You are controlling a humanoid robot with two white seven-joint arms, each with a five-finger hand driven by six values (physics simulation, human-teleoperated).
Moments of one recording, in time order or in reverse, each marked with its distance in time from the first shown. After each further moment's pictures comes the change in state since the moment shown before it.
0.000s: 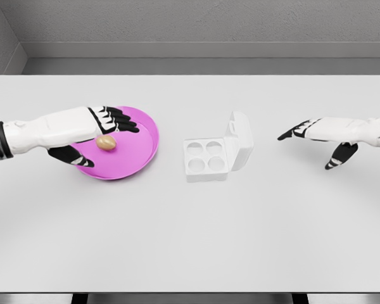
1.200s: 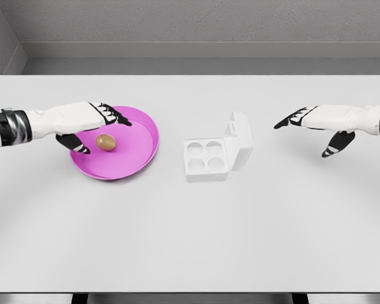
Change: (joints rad) left arm -0.109 -0.199 0.018 0.308 -0.250 0.000 -0.125; right arm -0.057 0.022 0.004 -0.001 0.019 0.001 0.000
